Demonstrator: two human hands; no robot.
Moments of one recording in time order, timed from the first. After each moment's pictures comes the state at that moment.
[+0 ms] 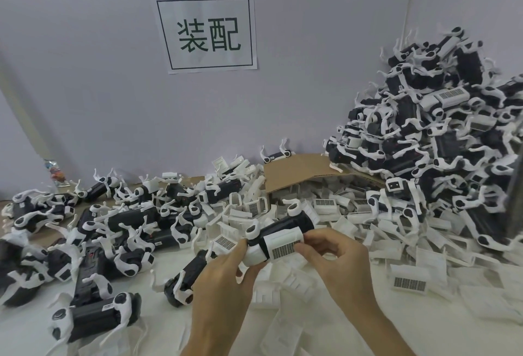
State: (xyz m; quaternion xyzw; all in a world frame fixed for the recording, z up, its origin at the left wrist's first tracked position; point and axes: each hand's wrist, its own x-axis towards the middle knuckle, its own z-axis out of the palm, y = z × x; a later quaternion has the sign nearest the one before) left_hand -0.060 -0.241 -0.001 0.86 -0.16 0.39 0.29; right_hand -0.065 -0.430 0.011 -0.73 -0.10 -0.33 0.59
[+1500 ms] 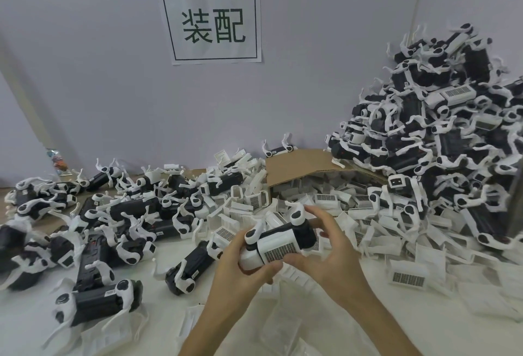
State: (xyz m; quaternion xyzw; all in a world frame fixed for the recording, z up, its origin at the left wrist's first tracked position) left_hand -0.059 -0.246 0.001 0.71 -0.18 0.09 0.68; right_hand -0.066 -0.432 0.010 -0.80 -0.11 -0.24 0.54
